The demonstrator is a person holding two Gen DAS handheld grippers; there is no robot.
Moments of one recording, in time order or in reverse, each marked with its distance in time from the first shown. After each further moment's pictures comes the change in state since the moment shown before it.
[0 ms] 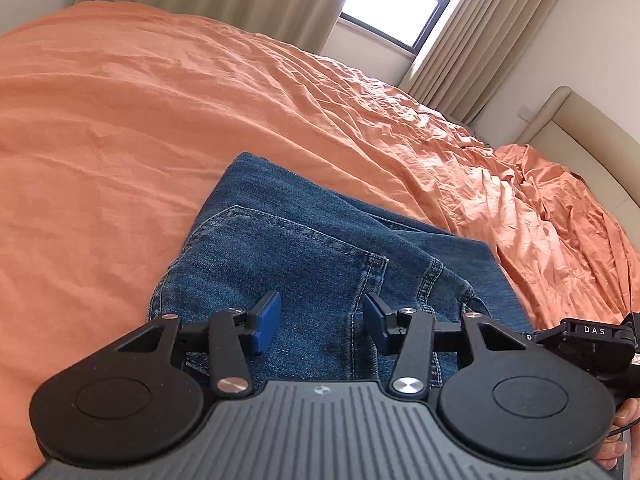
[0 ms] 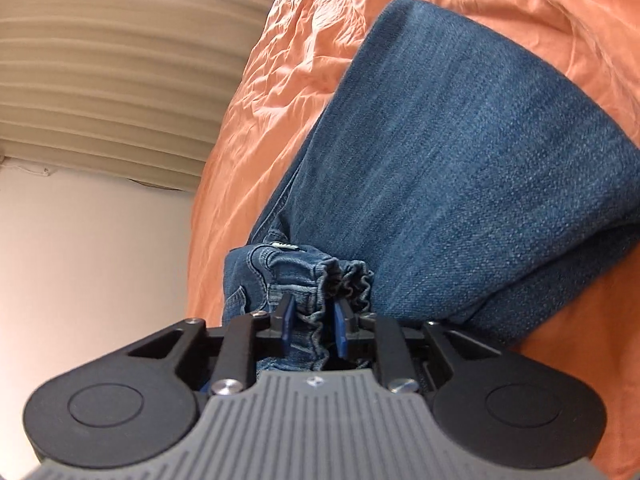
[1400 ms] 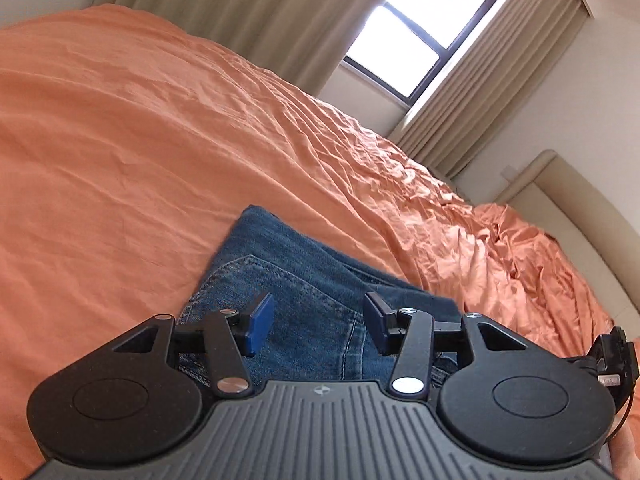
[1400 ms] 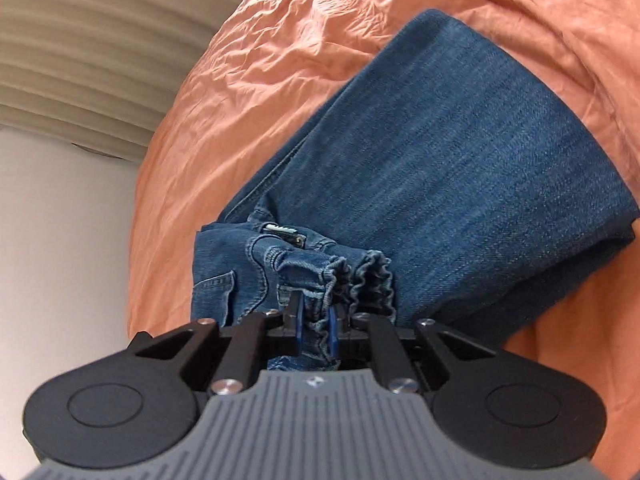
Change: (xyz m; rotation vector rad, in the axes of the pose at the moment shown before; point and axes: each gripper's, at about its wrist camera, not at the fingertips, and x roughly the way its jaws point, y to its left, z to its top) left arm -0.034 0.019 0.016 -0.105 -0.107 -0.082; right arm 0.003 0.061 -0.010 -0.119 0.038 -0.258
